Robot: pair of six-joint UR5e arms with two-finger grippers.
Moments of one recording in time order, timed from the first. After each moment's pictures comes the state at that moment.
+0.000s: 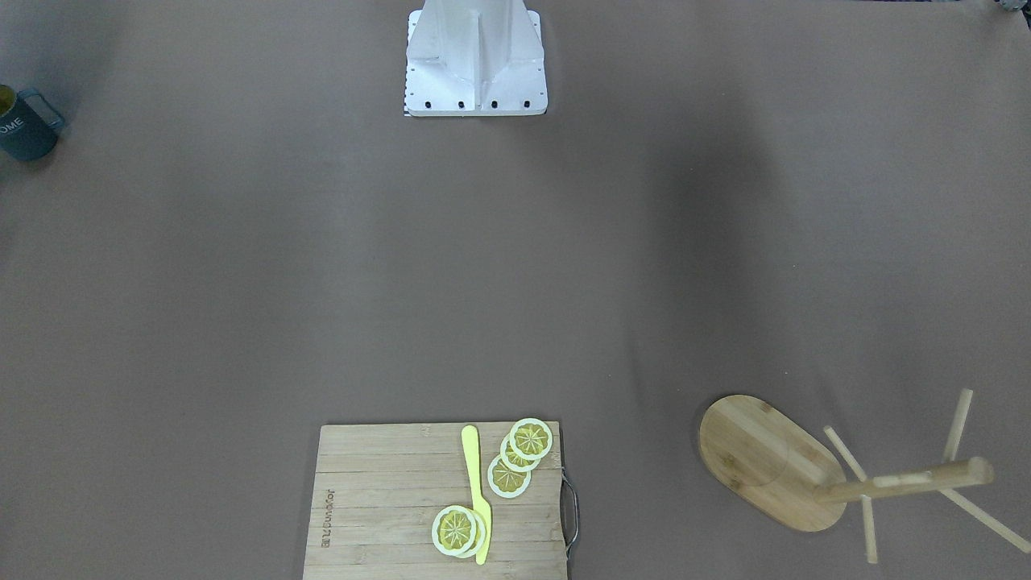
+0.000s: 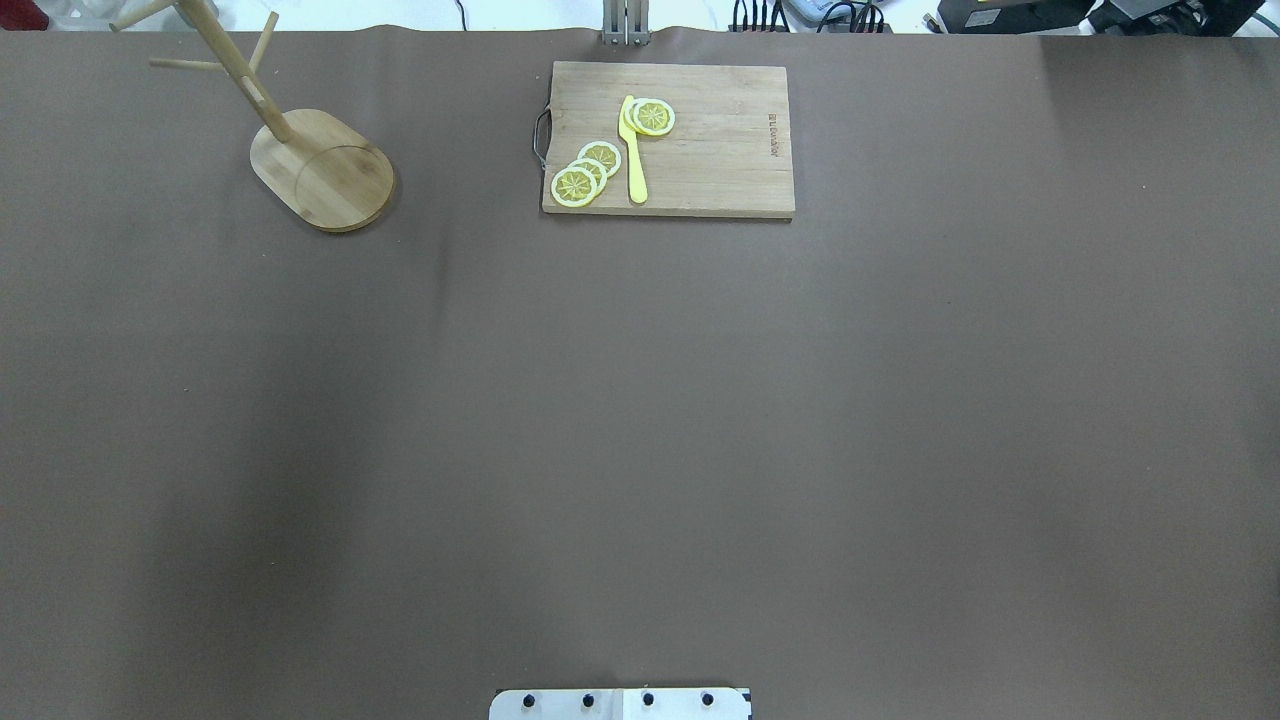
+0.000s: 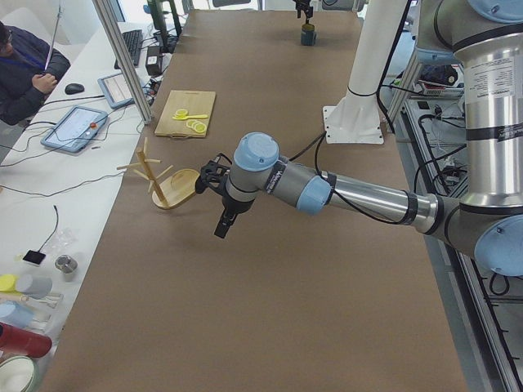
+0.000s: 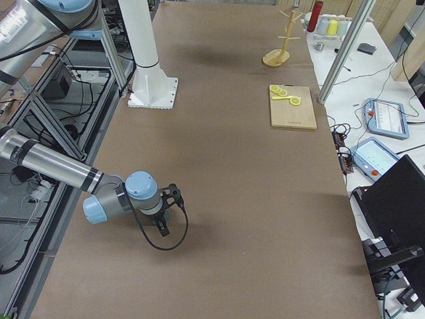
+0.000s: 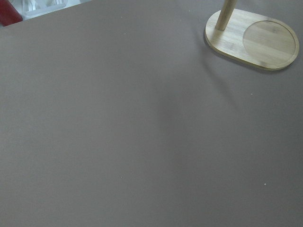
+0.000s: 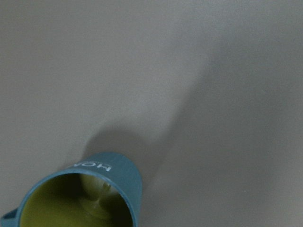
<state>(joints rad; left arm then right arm) -1.55 -1.42 -1.94 -1.82 -2.37 -0.03 1.23 -2.26 1.74 -0.69 2.31 -0.07</state>
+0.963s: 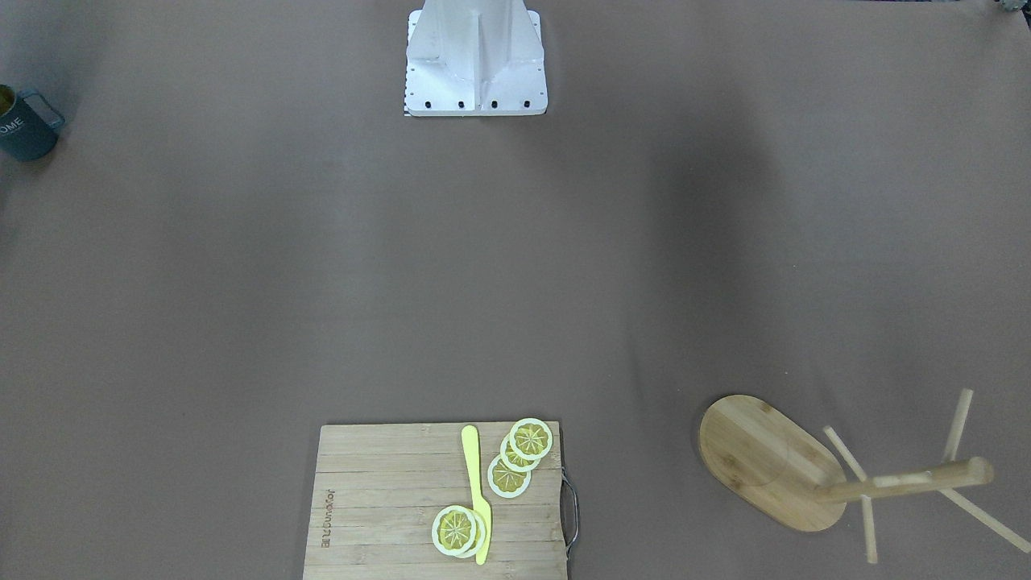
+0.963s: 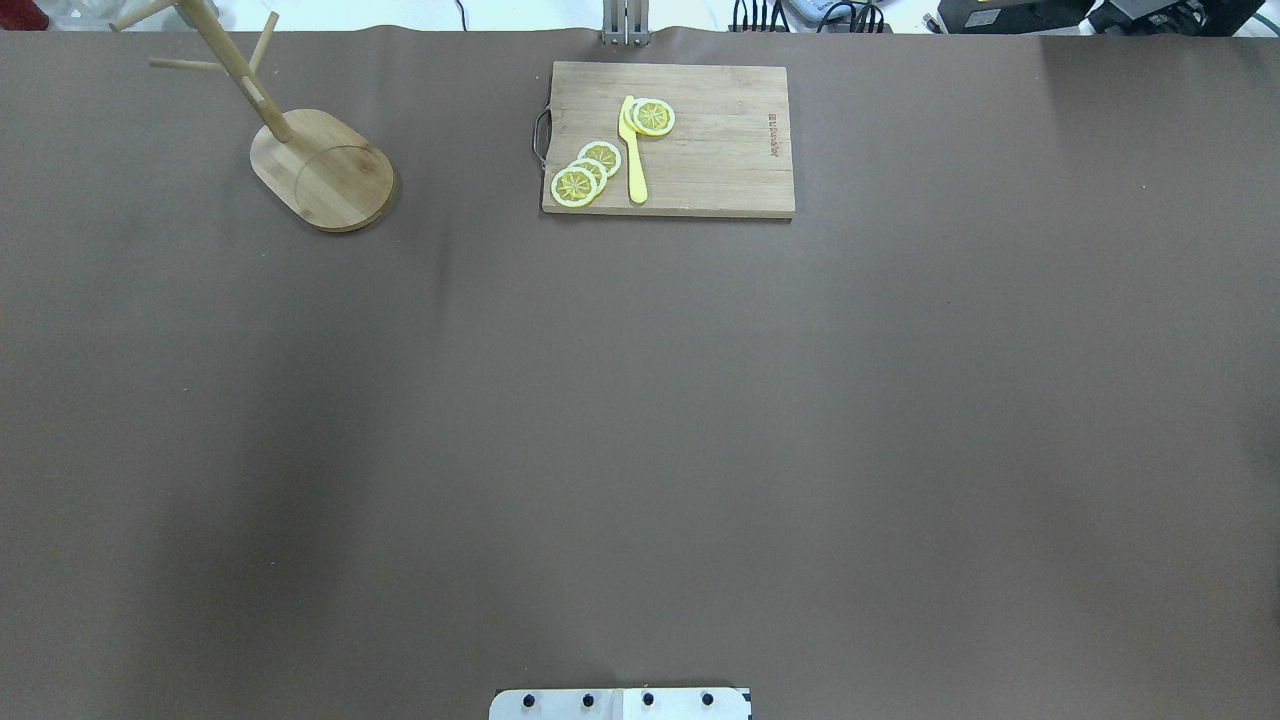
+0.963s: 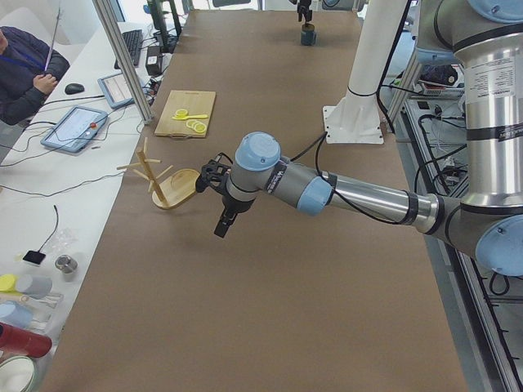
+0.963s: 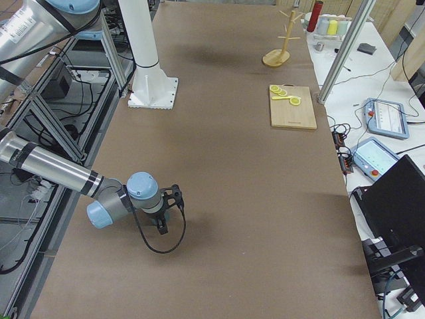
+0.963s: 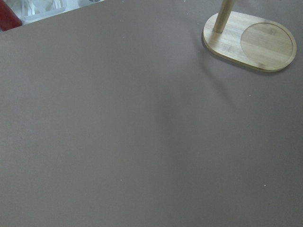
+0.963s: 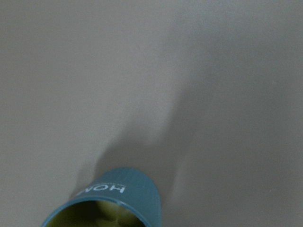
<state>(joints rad) -1.55 -1.41 -1.94 -1.84 -2.37 -0.03 1.15 -2.25 1.71 -0.59 2.30 0.18</state>
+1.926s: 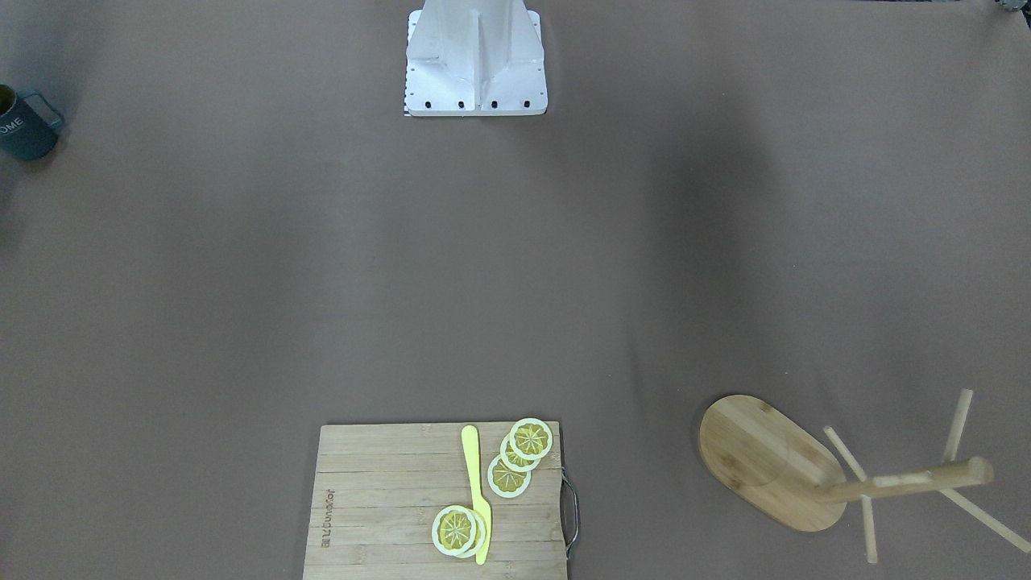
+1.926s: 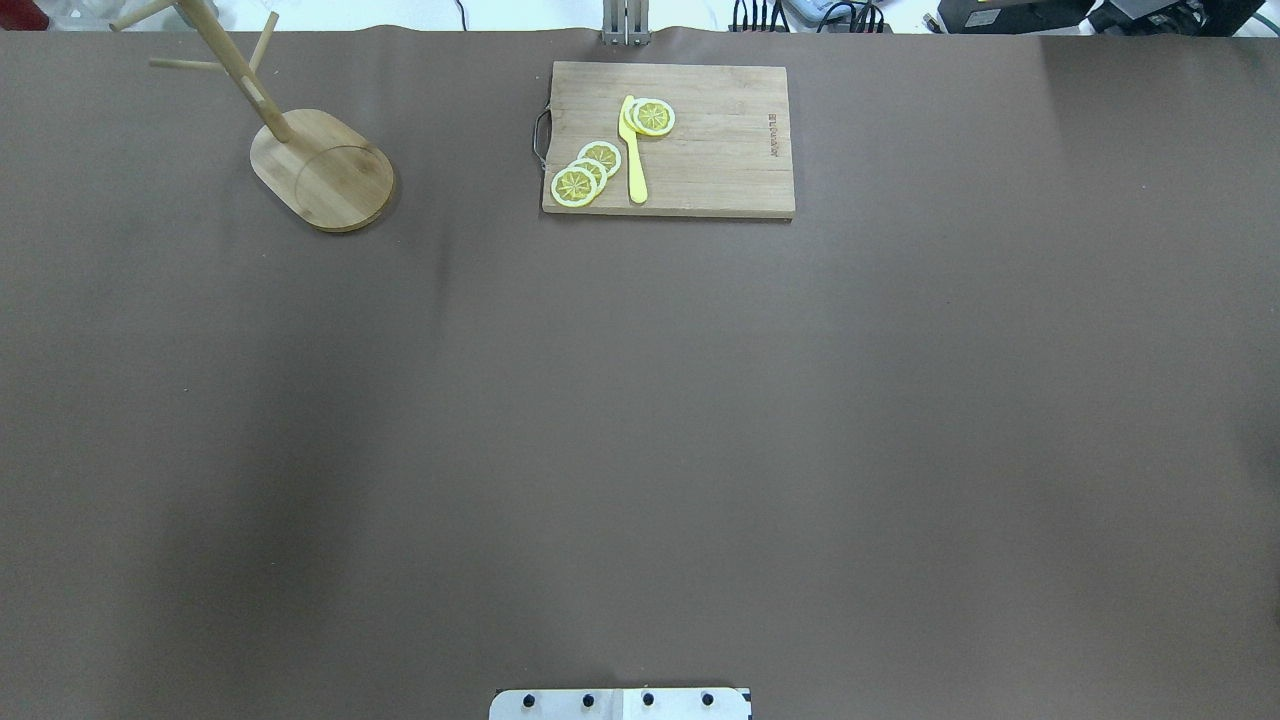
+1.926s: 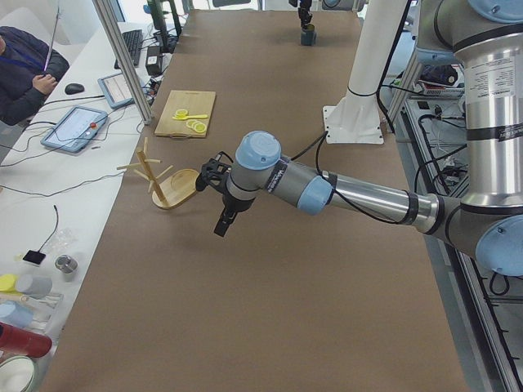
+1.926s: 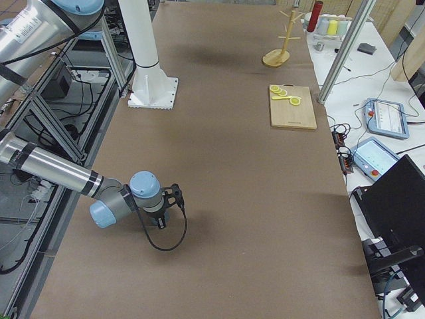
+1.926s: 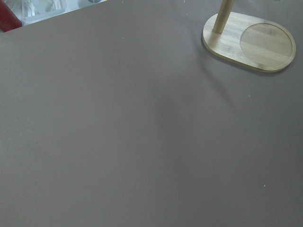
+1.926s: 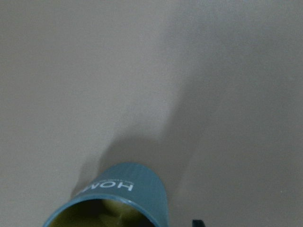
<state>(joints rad) -1.55 -1.41 -1.95 -1.84 -2.37 -0.03 1.09 -2.25 1.71 -0.59 2.29 0.18</state>
